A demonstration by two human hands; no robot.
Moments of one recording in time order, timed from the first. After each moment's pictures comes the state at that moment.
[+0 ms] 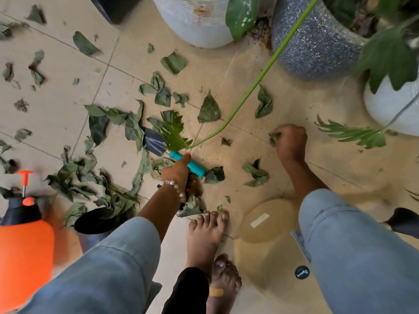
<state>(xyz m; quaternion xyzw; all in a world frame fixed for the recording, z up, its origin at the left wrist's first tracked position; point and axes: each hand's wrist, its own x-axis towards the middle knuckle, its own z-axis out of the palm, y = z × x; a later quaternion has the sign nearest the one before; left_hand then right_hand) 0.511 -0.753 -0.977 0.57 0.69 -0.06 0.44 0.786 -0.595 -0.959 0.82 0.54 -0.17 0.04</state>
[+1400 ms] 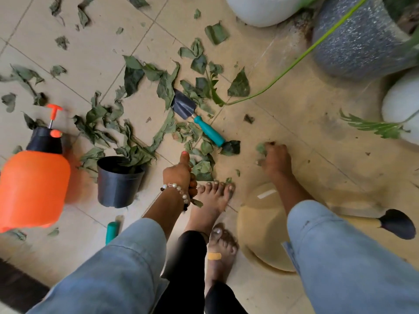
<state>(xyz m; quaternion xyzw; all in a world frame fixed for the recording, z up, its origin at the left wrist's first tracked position) 0.505 -0.772 -0.965 0.44 0.72 0.08 0.54 0.715 -0.674 -0.945 0.75 0.57 -0.28 0.20</state>
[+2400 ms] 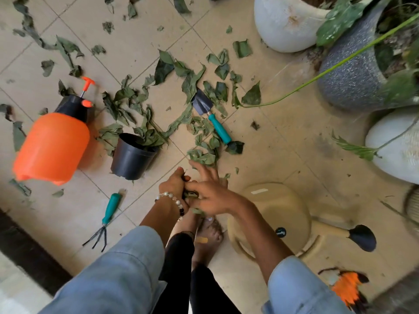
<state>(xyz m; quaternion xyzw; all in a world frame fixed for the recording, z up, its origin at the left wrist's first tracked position) 0.467 -0.757 -0.837 -0.24 0.75 0.25 0.57 0.582 -0.728 -0.793 0.40 0.66 -0.61 0.18</state>
